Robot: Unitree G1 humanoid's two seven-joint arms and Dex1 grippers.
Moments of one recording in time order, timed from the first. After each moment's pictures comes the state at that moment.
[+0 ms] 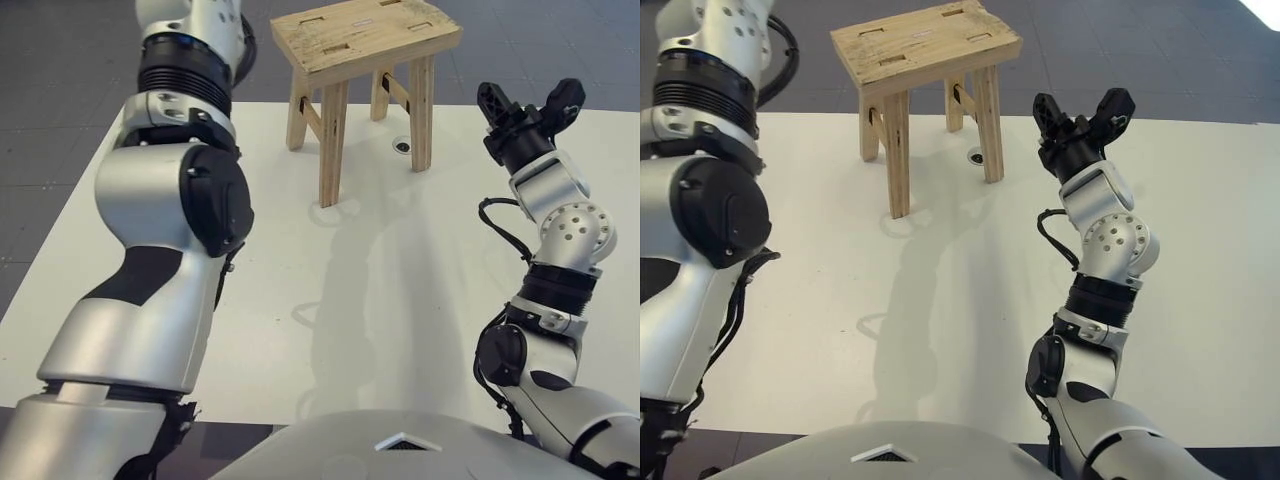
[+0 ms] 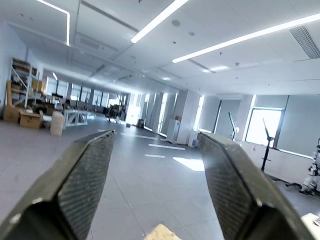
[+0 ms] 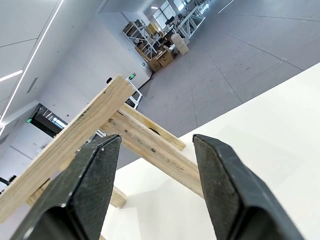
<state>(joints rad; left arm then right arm) -1.45 0.26 0.36 1.06 -0.31 0.03 -0.44 -0.60 -0.12 -0.39 0.00 0.71 0.73 -0.04</state>
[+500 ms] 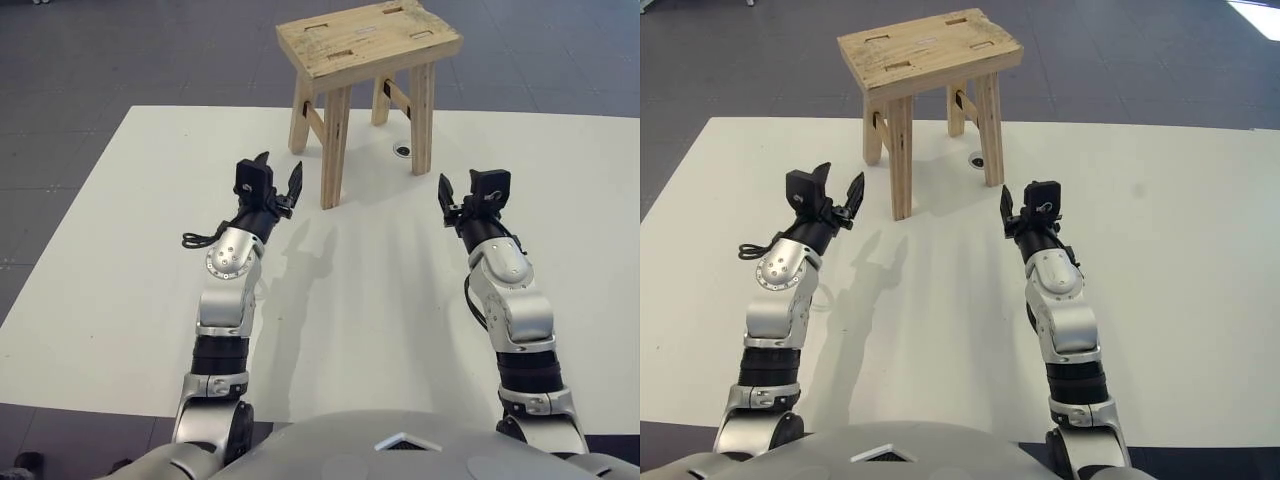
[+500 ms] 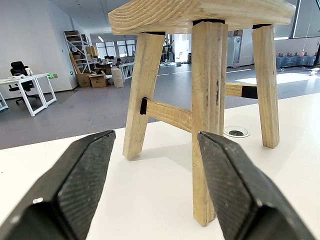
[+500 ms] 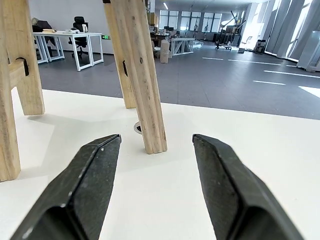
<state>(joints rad) -0.15 0.14 0.01 -0.07 -0.03 0.13 -0.23 -0.14 -0.17 0.07 -0.19 0.10 0.33 -0.01</state>
